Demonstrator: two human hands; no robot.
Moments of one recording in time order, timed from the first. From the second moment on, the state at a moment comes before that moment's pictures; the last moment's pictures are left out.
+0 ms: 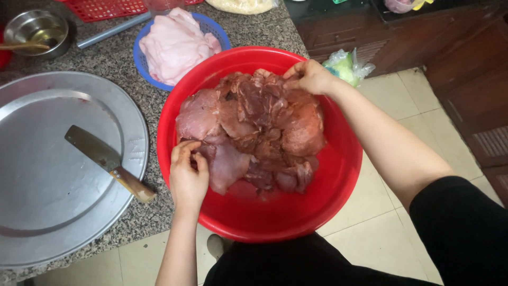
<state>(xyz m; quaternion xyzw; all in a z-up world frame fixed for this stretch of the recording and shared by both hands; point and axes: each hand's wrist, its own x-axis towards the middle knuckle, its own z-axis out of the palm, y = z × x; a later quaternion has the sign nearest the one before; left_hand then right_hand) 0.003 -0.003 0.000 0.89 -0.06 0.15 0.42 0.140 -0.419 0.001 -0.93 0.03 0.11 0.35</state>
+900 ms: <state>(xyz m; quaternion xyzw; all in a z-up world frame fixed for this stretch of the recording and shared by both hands) 0.001 -0.005 0.007 0.87 -0.10 0.16 0.46 -0.083 -0.347 -0.019 -0.95 0.12 0.26 0.13</state>
